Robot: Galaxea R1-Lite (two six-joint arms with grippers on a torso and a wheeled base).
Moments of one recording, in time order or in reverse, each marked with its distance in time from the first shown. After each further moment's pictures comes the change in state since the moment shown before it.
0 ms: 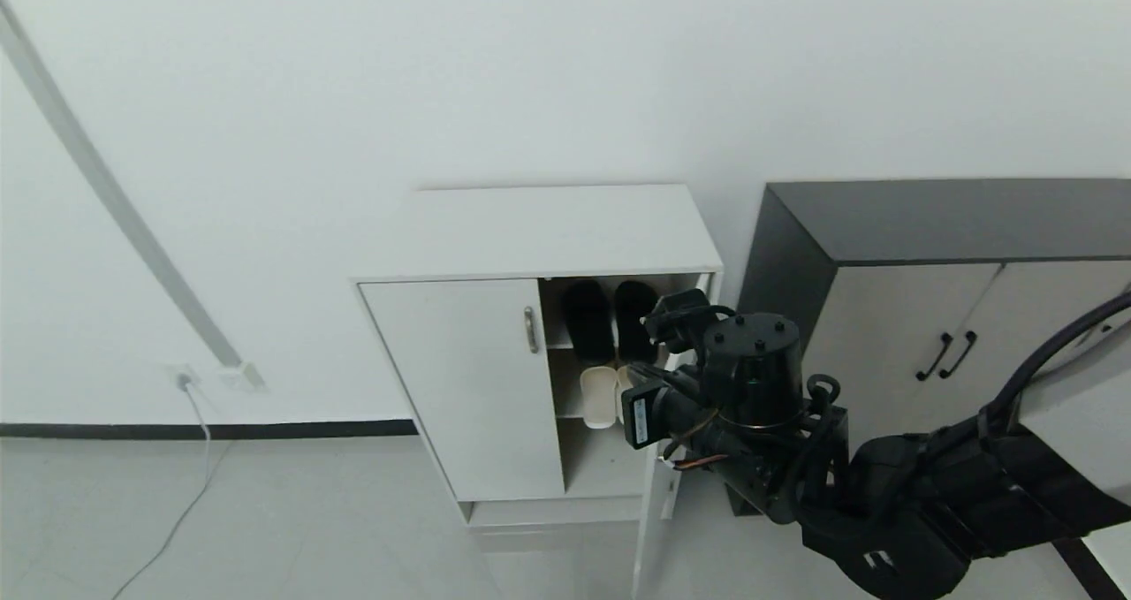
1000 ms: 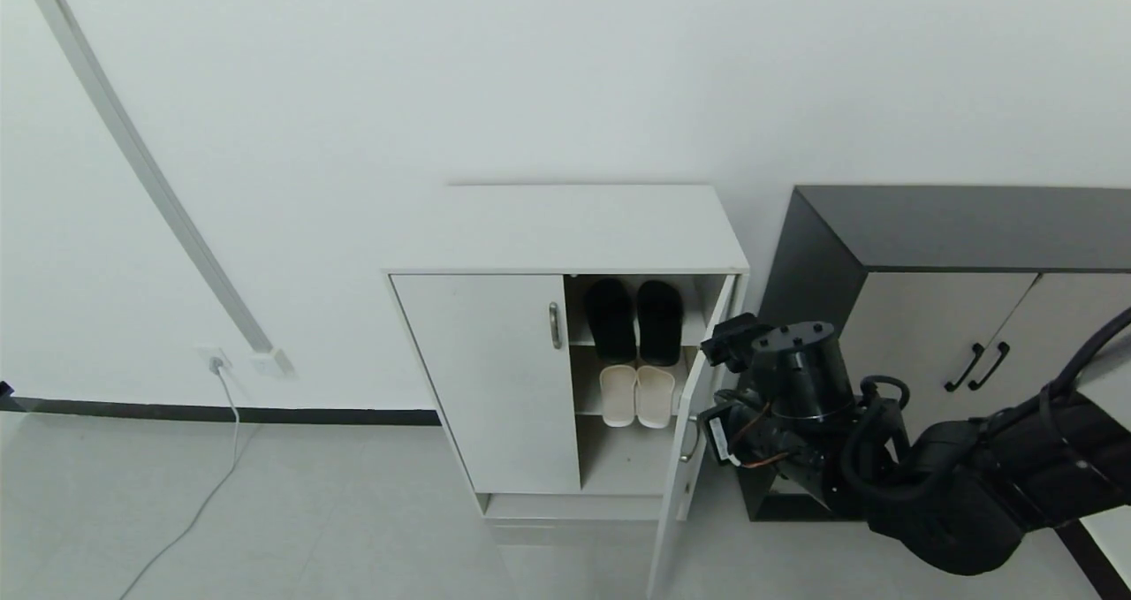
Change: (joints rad) left arm 0.000 0.000 0.000 0.000 0.000 0.000; right arm -0.137 -0.056 0.095 0.217 -0.098 -0.113
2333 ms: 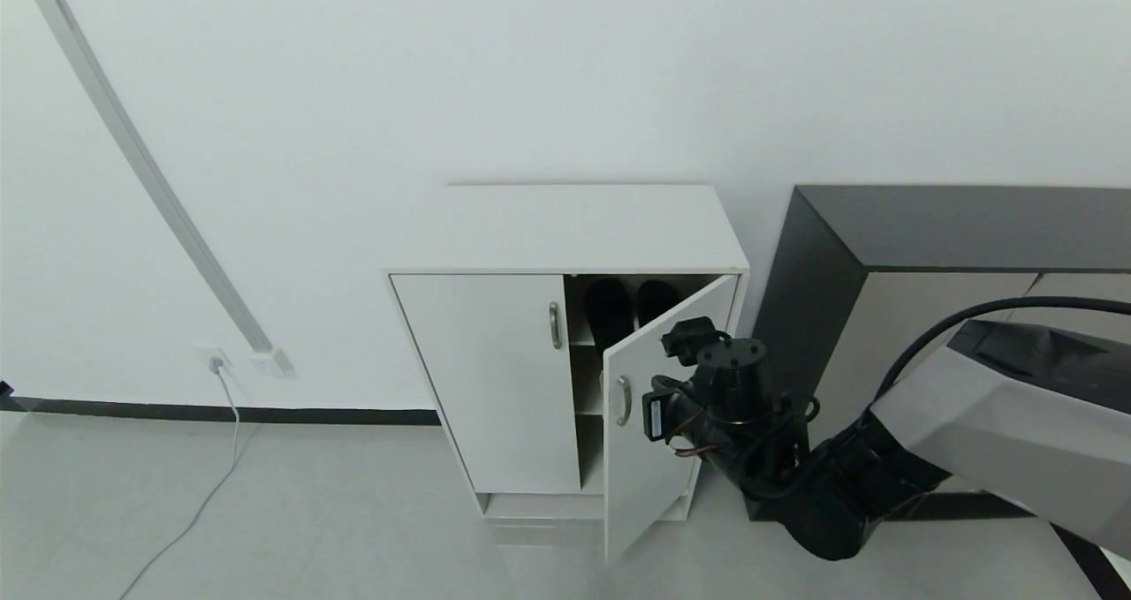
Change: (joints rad) left arm 0.000 0.000 0.000 -0.001 0.001 -0.001; right arm 0.001 0.275 -0.146 -0.336 0.119 0.146
